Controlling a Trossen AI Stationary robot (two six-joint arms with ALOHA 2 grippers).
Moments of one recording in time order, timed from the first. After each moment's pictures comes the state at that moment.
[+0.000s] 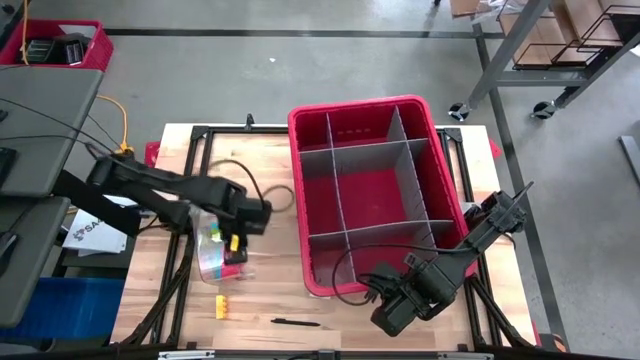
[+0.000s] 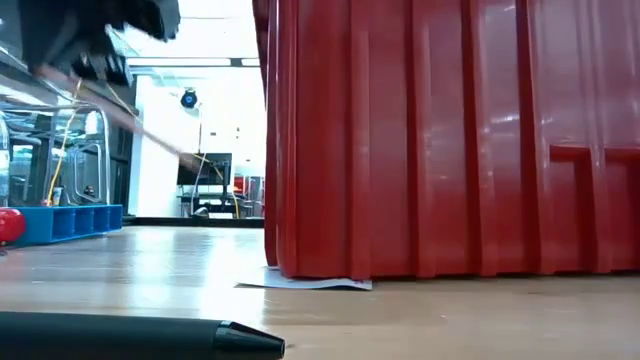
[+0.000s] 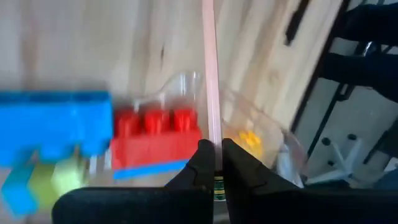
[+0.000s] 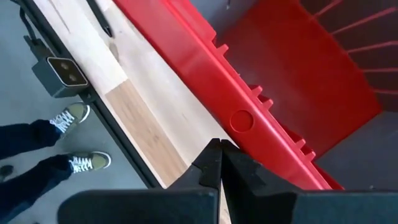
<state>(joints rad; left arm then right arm) -0.18 1.35 1.09 -1.18 0.39 -0.43 0.69 1.89 1.90 -1.44 0.15 1.25</state>
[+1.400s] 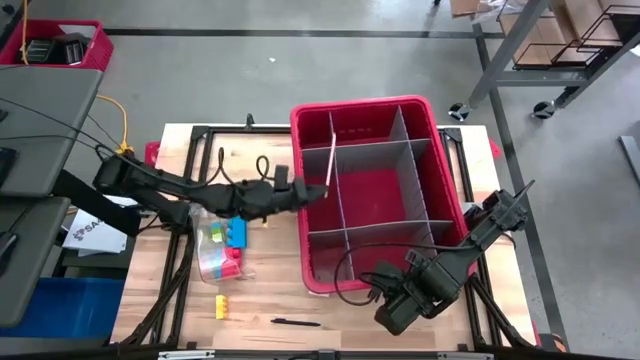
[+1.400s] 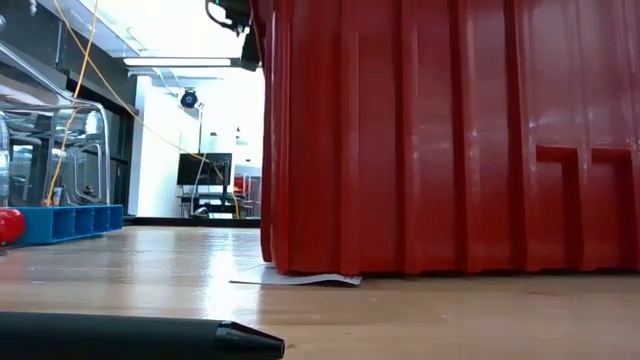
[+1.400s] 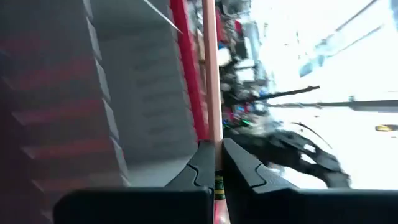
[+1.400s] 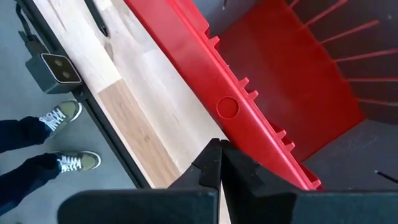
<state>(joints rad) -0.13 1.41 0.90 0.39 -0.50 -1.40 0.68 1.87 1.90 -1.48 0.20 1.20</state>
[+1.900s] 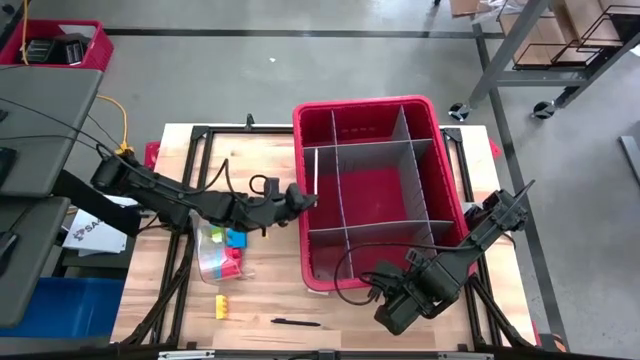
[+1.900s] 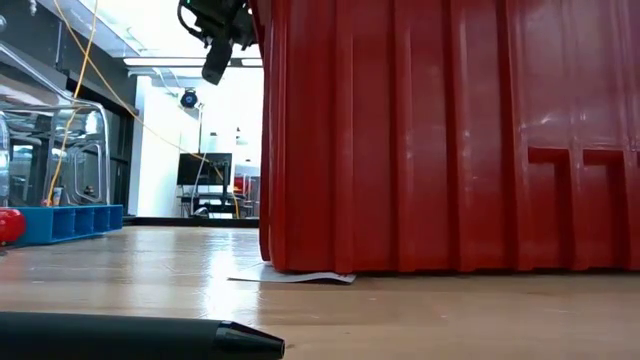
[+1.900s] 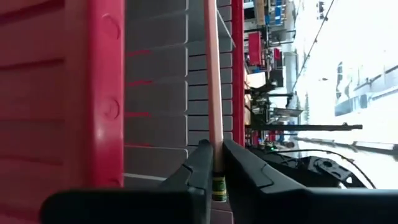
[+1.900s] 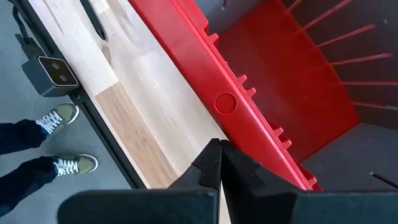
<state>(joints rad) -0.24 1.39 0.91 0.13 -0.69 -1.68 0.68 1.87 1.90 -1.49 0.21 1.20</state>
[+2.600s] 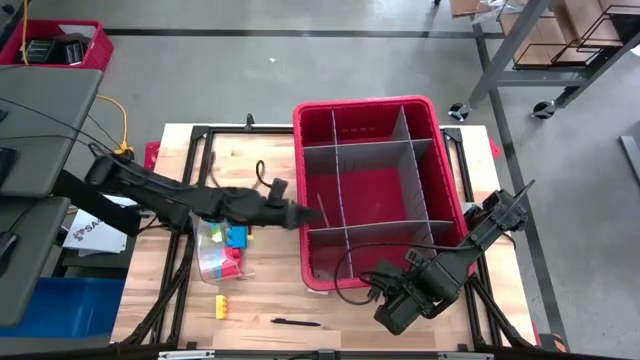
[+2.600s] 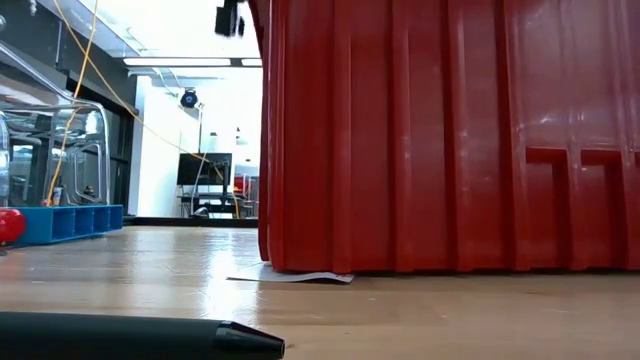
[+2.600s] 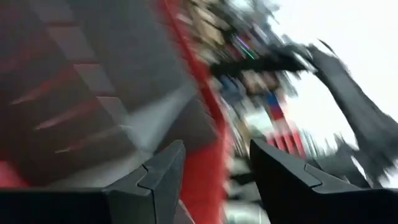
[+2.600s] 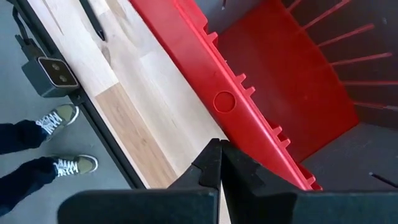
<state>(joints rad) -0.24 1.32 0.91 0.25 -0.35 -1.19 0.68 1.87 1.90 -1.49 0.21 1.21</state>
